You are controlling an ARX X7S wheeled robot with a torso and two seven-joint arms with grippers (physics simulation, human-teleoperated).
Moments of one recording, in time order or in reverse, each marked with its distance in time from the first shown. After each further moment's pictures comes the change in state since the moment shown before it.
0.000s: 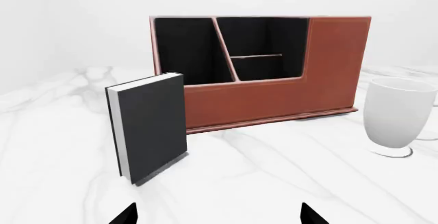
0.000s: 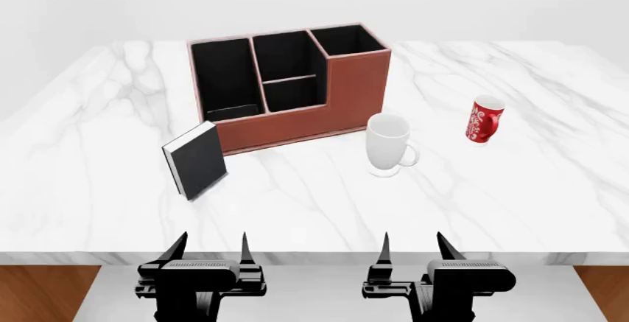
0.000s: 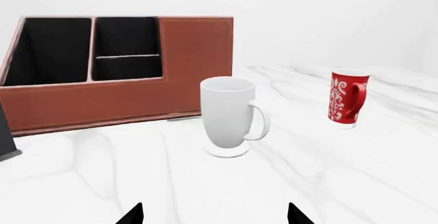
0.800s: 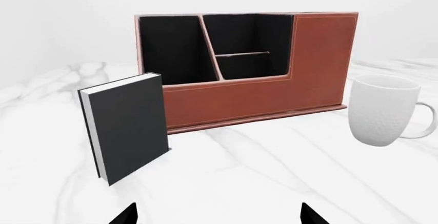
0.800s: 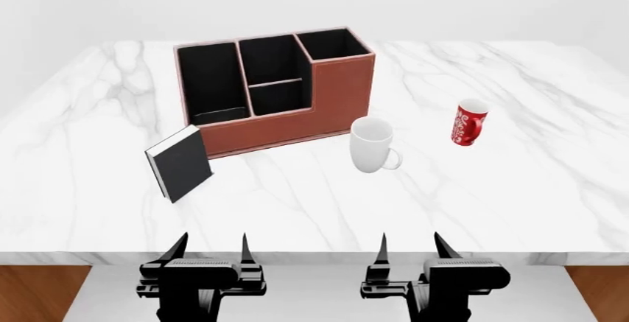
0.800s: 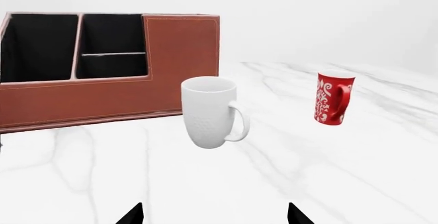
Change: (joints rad) left arm -0.020 -0.072 0.084 -0.034 -0.061 0.001 -0.087; right arm 0.017 0.068 -0.086 0.026 0.058 0.003 0.077
